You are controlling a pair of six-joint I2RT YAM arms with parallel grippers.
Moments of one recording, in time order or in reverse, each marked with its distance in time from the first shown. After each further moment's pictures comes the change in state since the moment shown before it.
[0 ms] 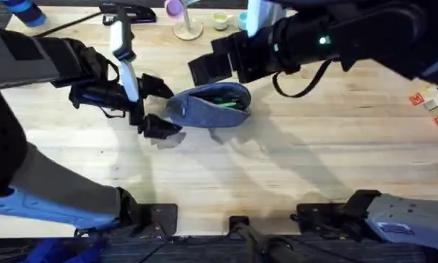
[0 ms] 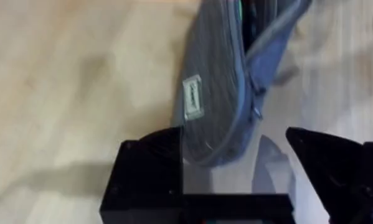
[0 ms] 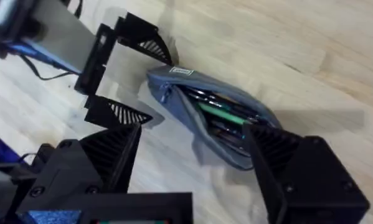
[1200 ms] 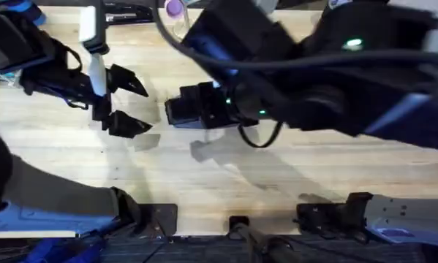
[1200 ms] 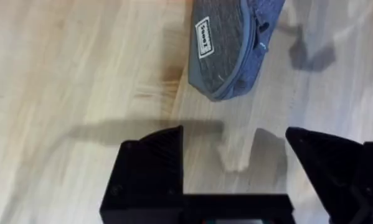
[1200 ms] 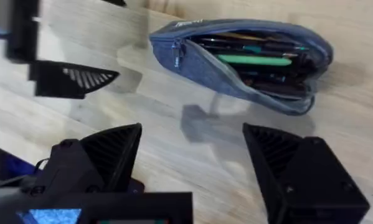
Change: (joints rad) left arm 0.165 -0.064 0.161 -0.265 -0.211 0.214; right arm 0.289 0.063 -0.025 -0.084 0.235 0.436
